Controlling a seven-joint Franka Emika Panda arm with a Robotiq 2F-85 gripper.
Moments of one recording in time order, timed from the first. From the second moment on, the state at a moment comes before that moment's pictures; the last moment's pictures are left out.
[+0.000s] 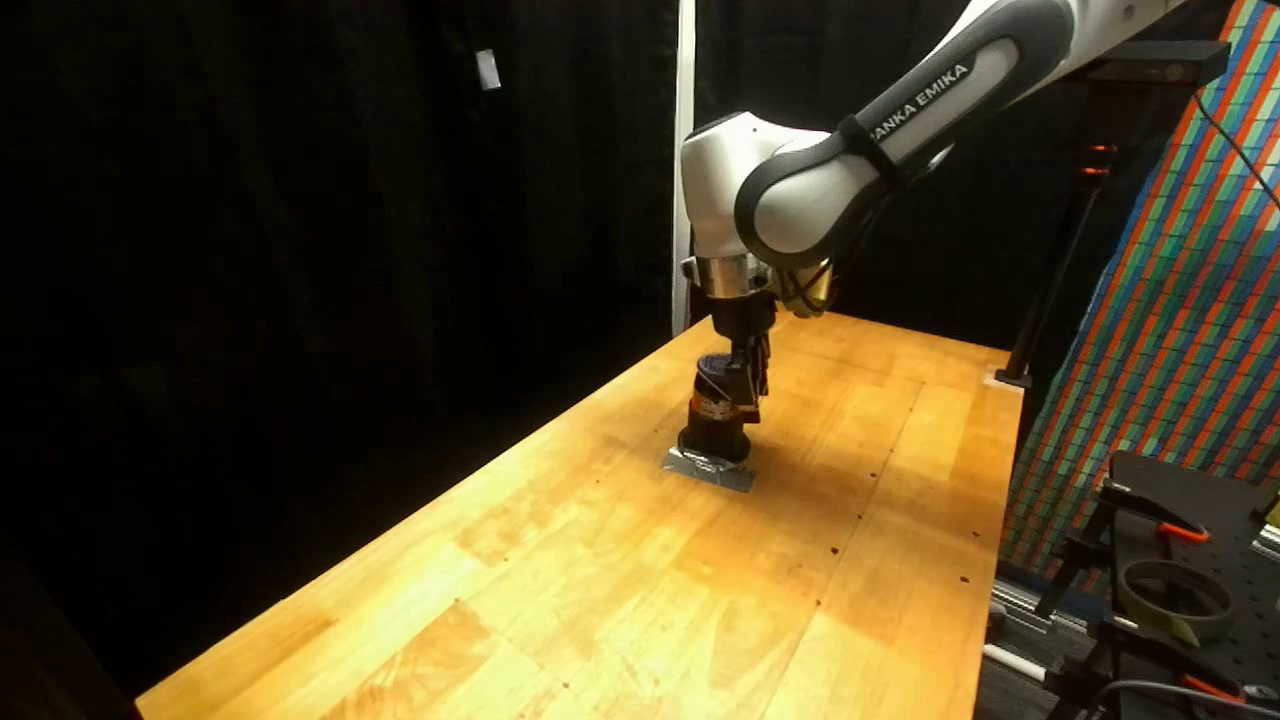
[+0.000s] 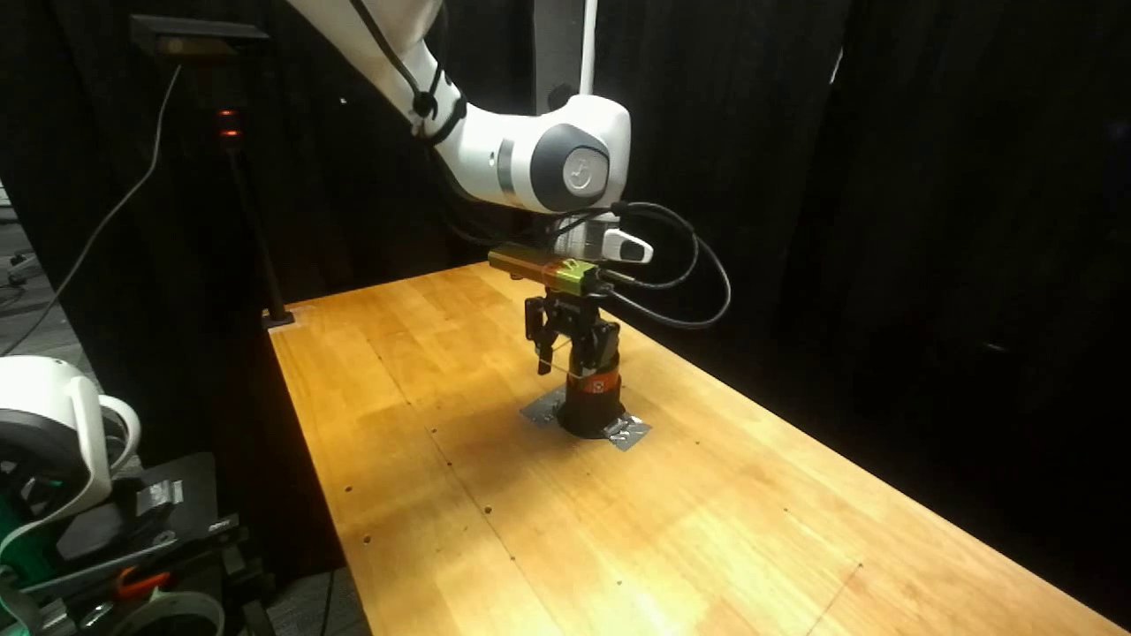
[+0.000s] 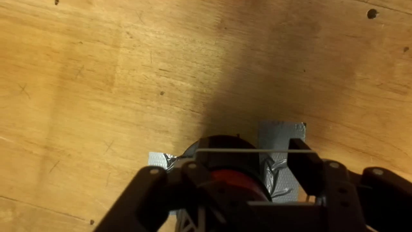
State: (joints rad) arm 0.16 0.58 0.06 -1.71 -0.15 2.11 -0.03
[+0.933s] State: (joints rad) arm 0.19 0.35 -0.01 -2.24 -0.32 2.75 0.23
